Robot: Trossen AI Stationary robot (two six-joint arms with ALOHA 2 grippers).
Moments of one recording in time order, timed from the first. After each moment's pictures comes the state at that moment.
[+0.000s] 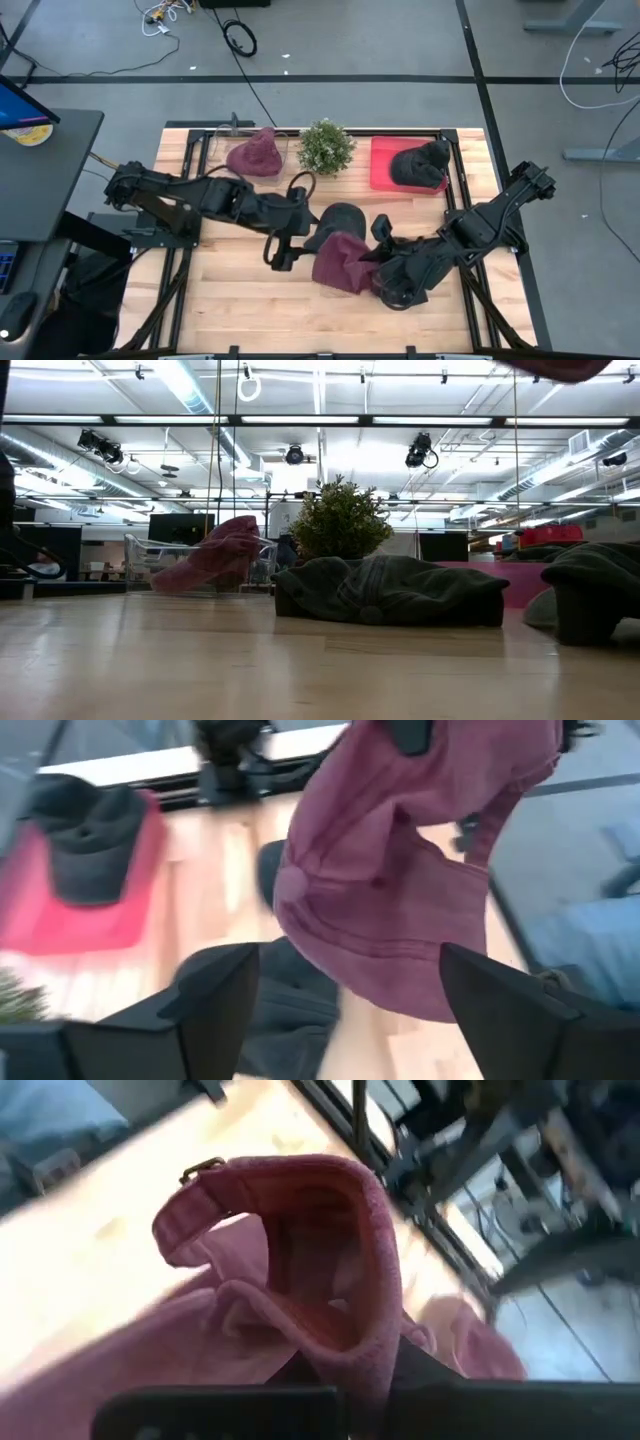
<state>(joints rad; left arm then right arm) -0.28 1.56 1.66 -0.72 -0.11 -0.04 0.62 1.51 1.65 -0.90 0.47 -0.40</state>
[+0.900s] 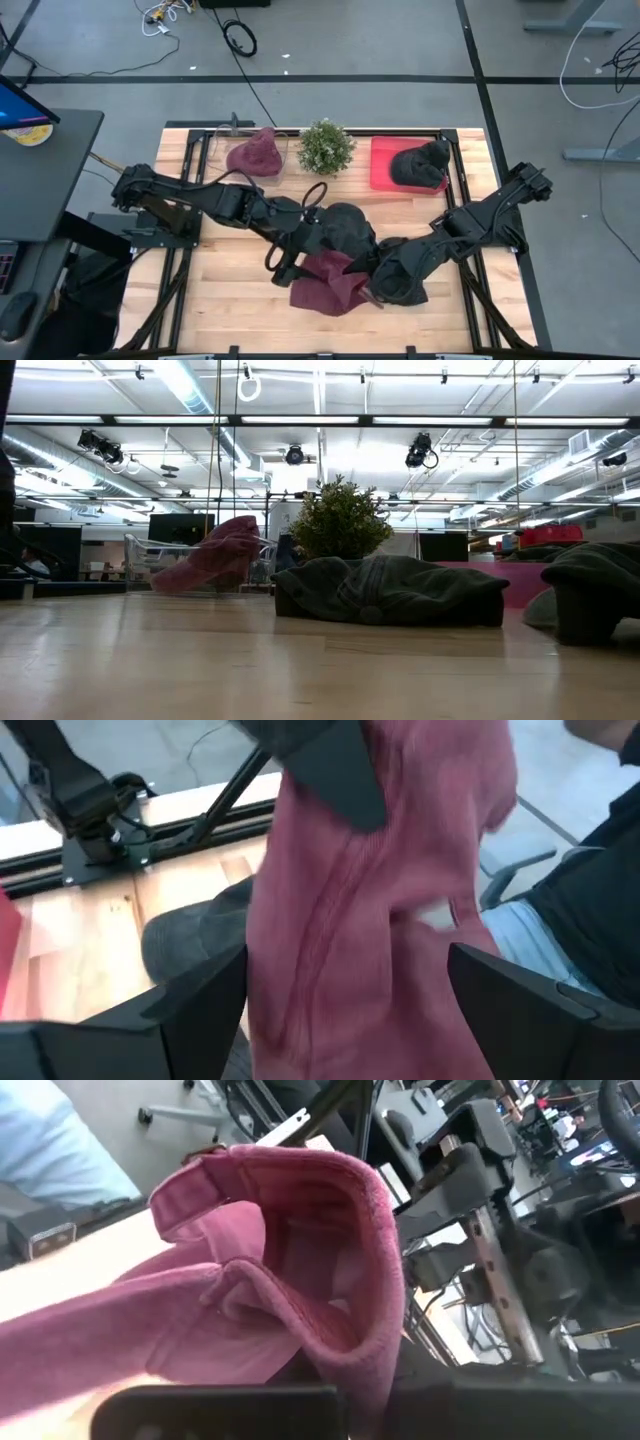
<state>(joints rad) -0.28 1.62 1.66 -0.55 0.16 0.04 0.56 1.54 1.65 -0.65 0.31 -0.64</state>
